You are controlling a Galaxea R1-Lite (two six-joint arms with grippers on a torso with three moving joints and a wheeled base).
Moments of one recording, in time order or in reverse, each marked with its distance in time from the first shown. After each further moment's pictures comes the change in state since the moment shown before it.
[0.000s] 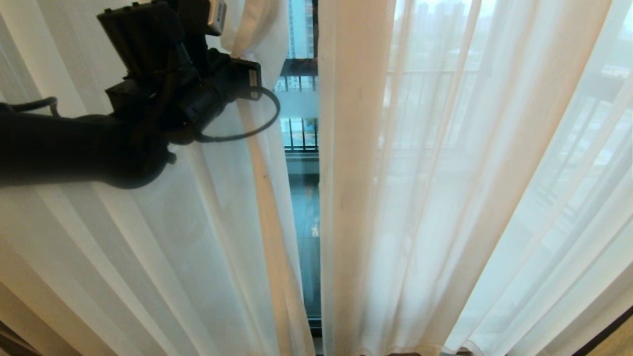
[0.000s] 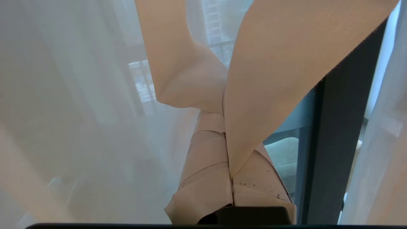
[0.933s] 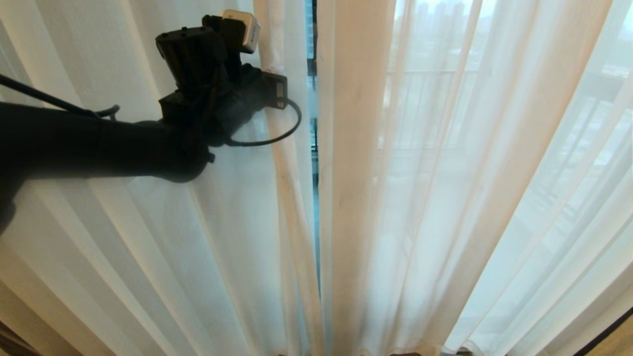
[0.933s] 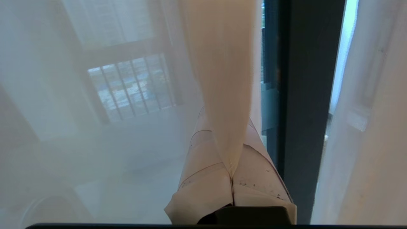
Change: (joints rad) left arm -0.001 0.159 -0.145 0.000 -0.141 -0.039; right arm 0.000 0.000 0.000 0.000 0.000 0.000
